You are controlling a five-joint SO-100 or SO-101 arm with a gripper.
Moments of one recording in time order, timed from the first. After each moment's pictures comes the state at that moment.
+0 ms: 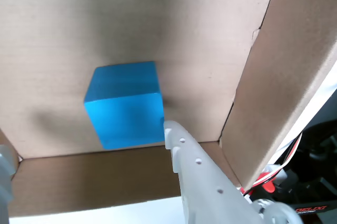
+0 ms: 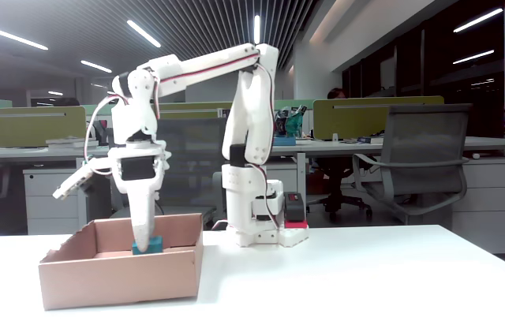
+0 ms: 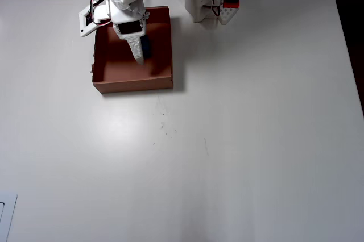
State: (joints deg) arm 54.5 101.1 117.0 65.5 -34.3
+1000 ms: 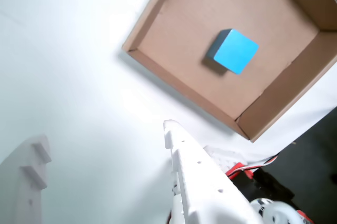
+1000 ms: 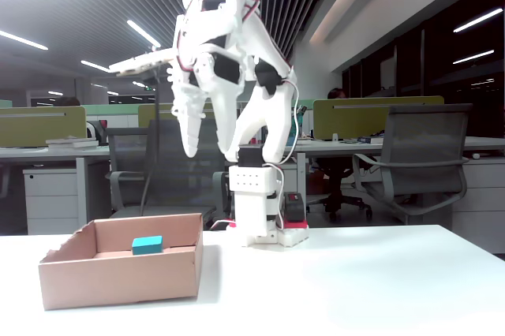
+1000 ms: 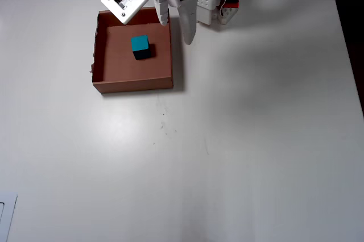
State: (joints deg) arm 26.7 128.8 103.4 89.2 -41.0
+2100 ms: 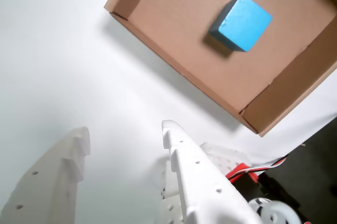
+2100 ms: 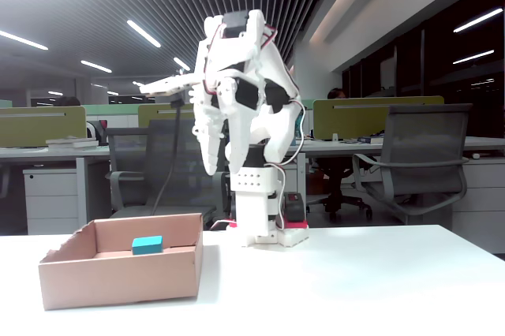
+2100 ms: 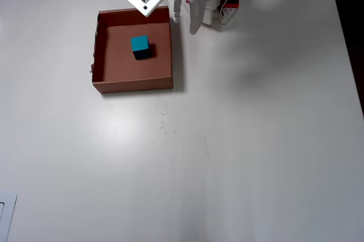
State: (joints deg) arm 24.4 149.7 125.3 84.1 -40.3
